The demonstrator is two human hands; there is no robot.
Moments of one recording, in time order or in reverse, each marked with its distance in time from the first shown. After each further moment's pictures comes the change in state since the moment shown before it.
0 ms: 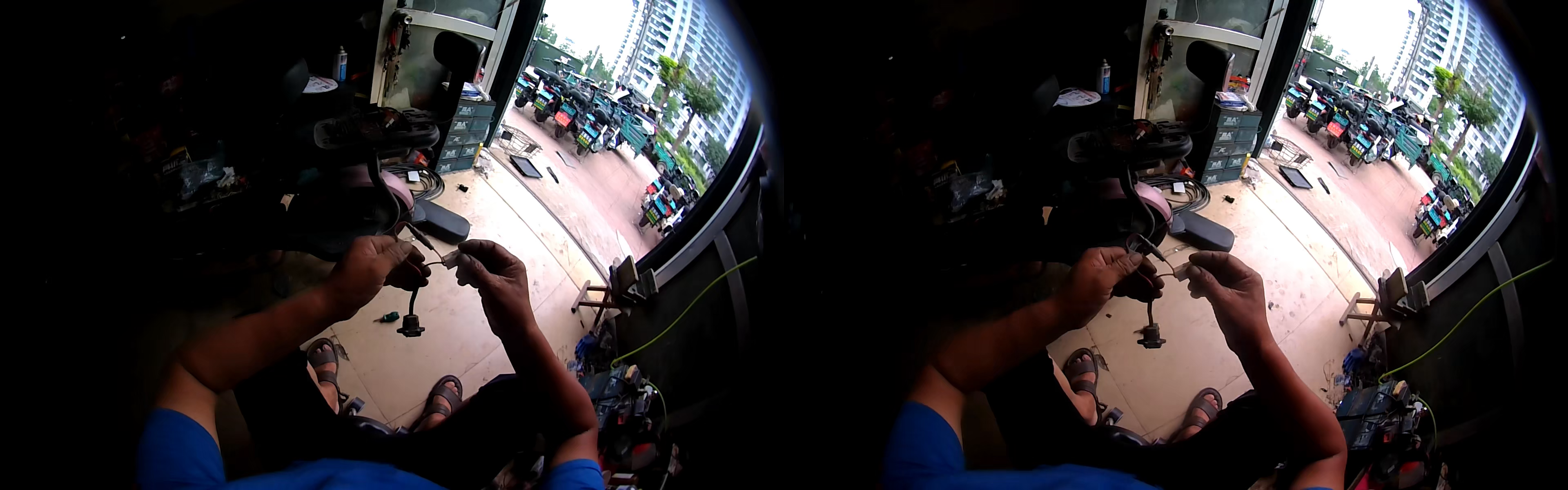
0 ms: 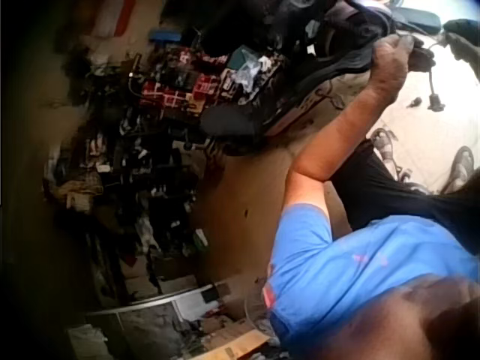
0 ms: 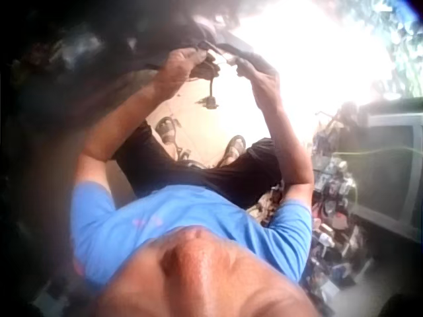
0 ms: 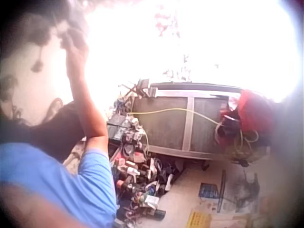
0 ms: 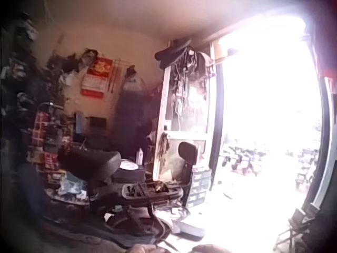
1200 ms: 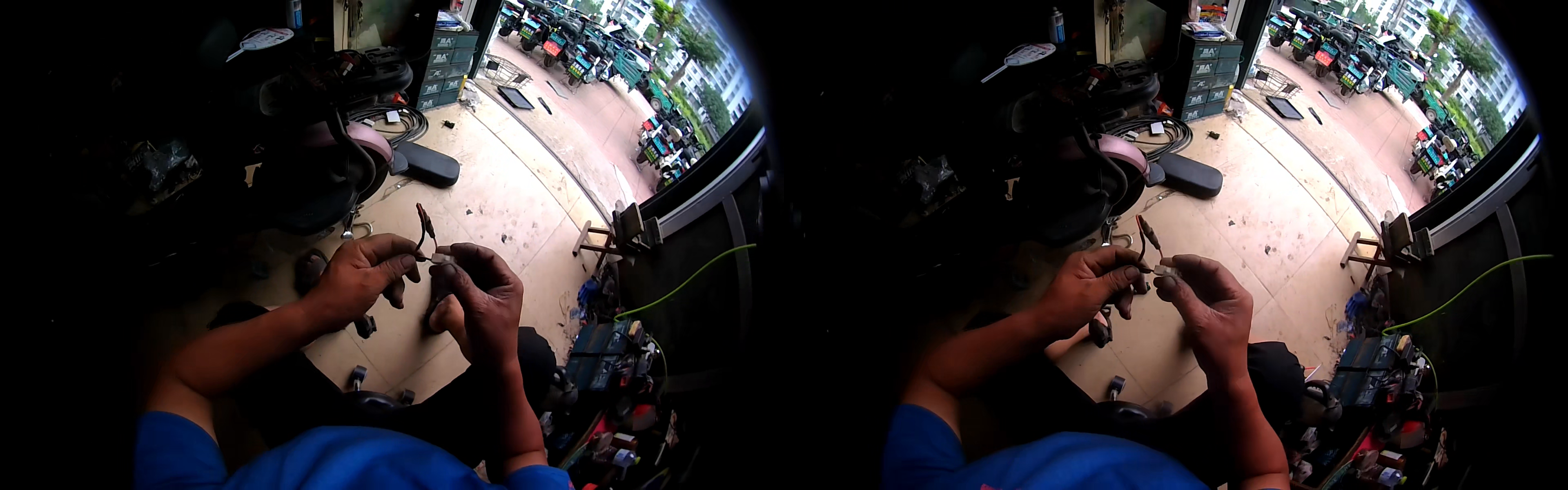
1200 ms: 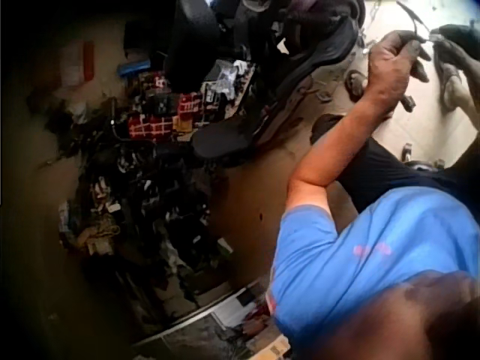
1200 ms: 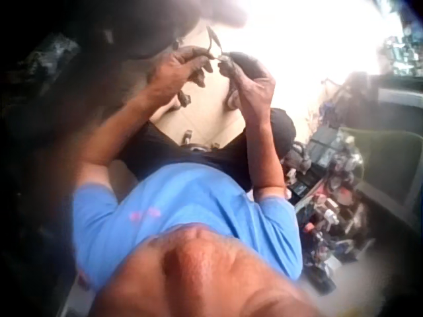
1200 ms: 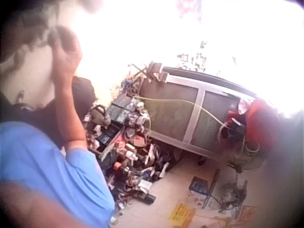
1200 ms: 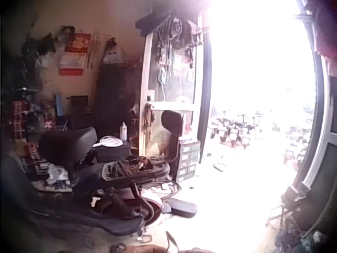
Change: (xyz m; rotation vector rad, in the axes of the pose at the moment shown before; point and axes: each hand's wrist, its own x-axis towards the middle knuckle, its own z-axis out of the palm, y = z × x) left_hand 0.039 -0.036 0.007 -0.056 -0.095 -0.133; right_hand -0.016 0.015 0.019 0.104 0.339 0.077
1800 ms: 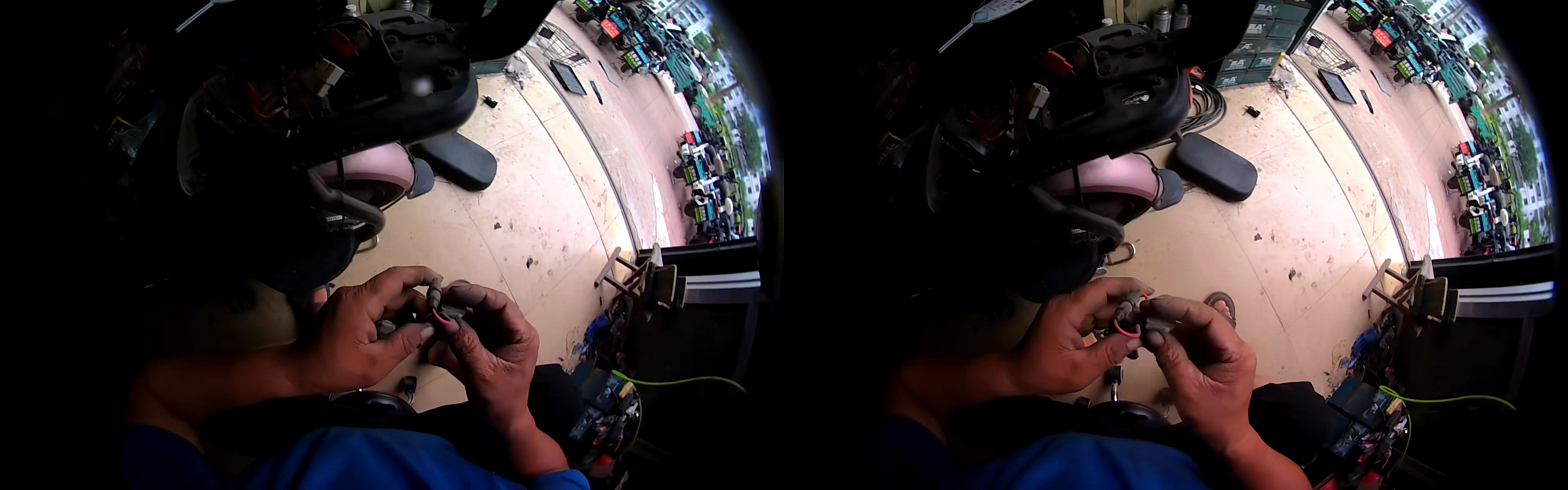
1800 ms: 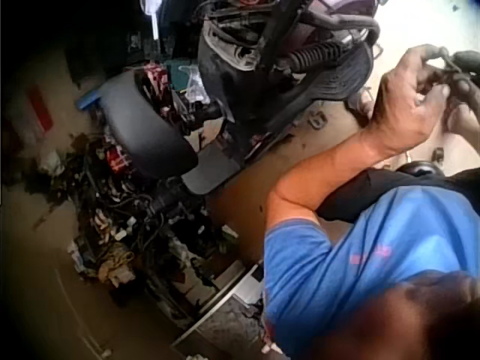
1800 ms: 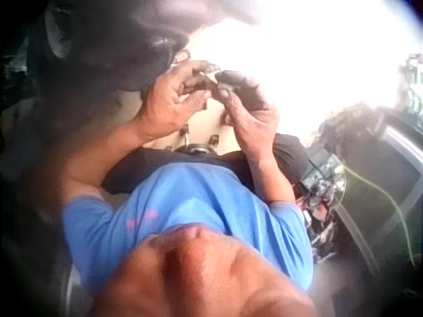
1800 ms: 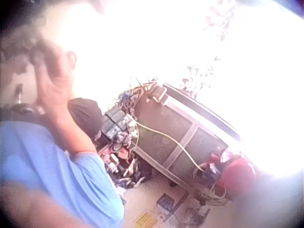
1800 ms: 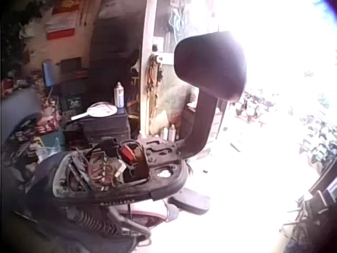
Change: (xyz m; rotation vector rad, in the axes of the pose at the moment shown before) left_hand 0.164 0.018 -0.099 0.069 0.036 -0.138; right_hand 0.211 0.039 0.028 -0.037 -0.123 0.353
